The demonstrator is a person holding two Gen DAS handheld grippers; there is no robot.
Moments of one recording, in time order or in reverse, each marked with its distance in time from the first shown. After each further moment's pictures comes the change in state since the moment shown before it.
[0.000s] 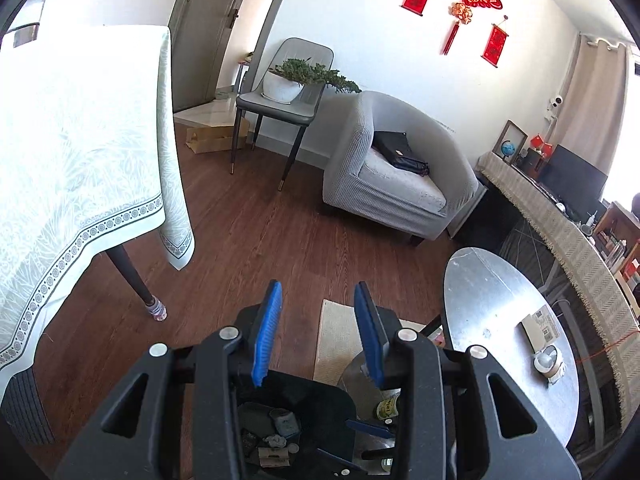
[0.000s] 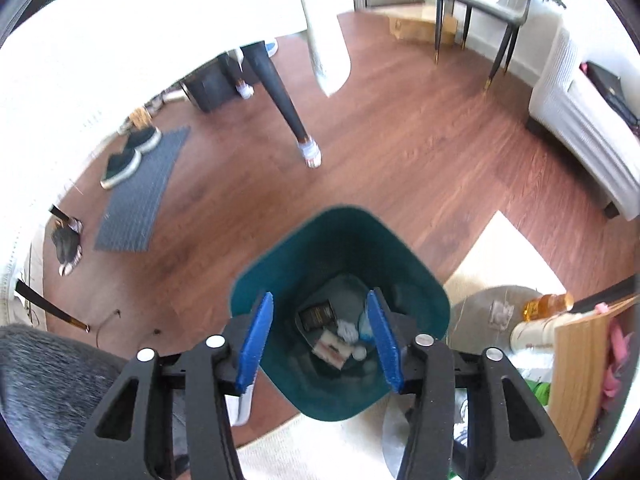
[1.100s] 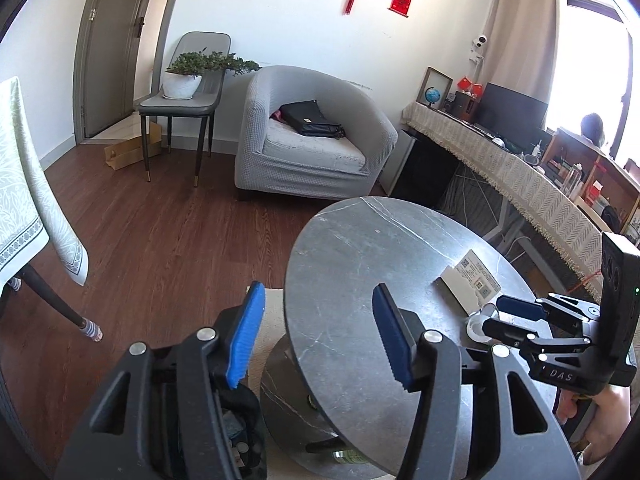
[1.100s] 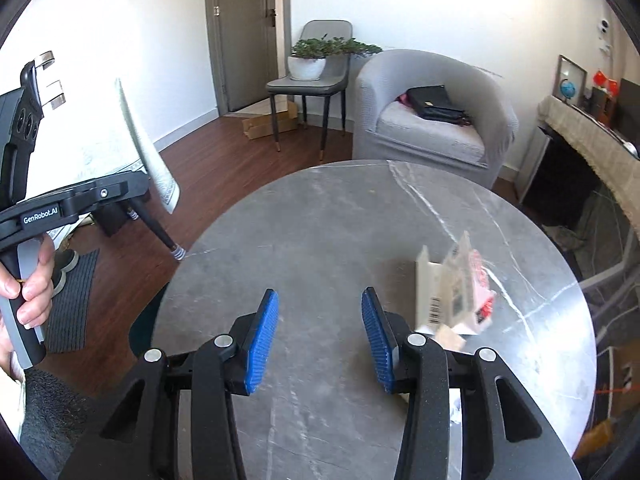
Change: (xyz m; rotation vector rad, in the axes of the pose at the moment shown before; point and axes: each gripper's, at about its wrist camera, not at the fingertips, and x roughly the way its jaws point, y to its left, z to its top) left arm 0.047 -0.170 -0.047 0.222 0.078 -0.183; right arm -0.218 -0.171 -0.127 0.310 -0.336 -0.366
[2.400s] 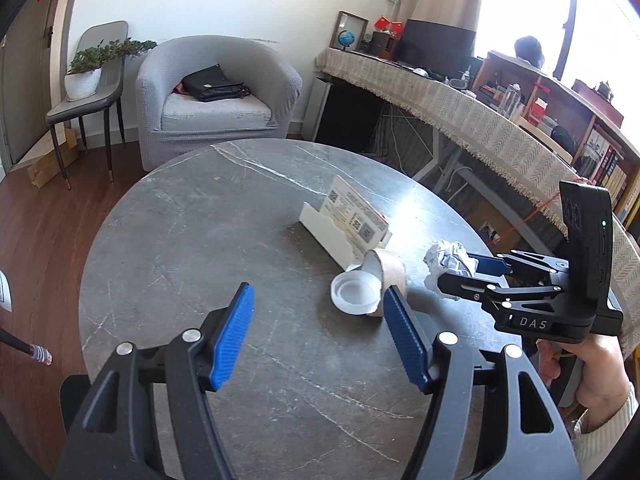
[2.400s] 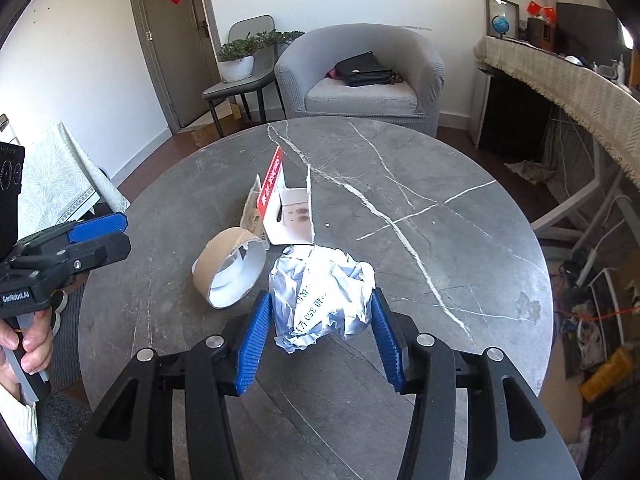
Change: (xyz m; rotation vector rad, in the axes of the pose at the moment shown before) left arm 0.071 -0.144 -0.038 0.206 0.145 -0.202; right arm -0.023 -0.113 -0.067 0.200 0.032 -0.035
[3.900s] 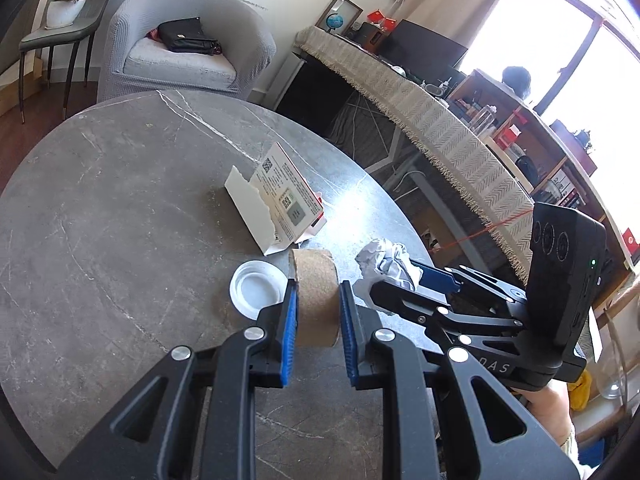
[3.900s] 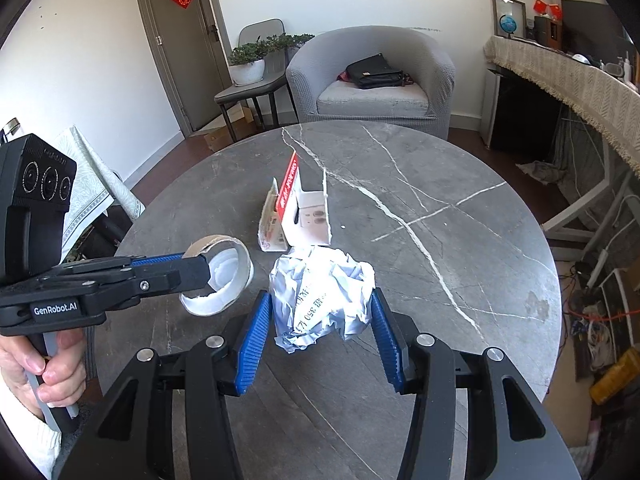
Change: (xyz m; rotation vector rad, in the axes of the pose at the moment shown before) left arm 0.026 -0.007 -0.001 -0.200 0.071 -0.228; right arm -0.002 0.018 0.010 -0.015 -0.014 0.059
